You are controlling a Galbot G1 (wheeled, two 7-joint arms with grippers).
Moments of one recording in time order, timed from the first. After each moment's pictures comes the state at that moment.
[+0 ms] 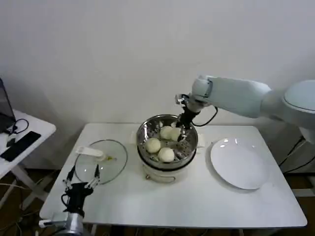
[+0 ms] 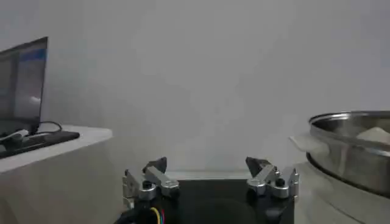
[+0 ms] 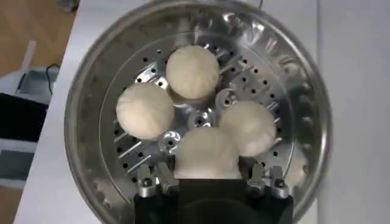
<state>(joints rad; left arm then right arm) 1.63 -1.48 -0.66 -2.06 -0.10 0.02 -0.05 0.68 1.25 -1.71 0.93 0.92 -0.24 -1.03</state>
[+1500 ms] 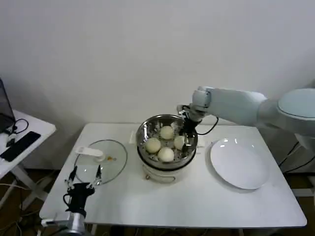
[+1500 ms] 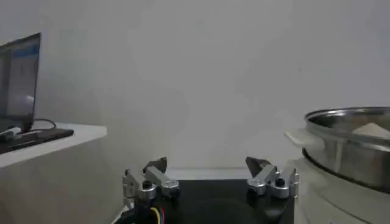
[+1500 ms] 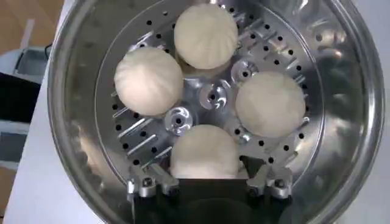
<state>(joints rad) 1.62 -1.47 -0.65 -2.04 -0.09 0.02 -0.05 0.63 1.25 -1.73 0.94 0.86 -0.23 -1.00</state>
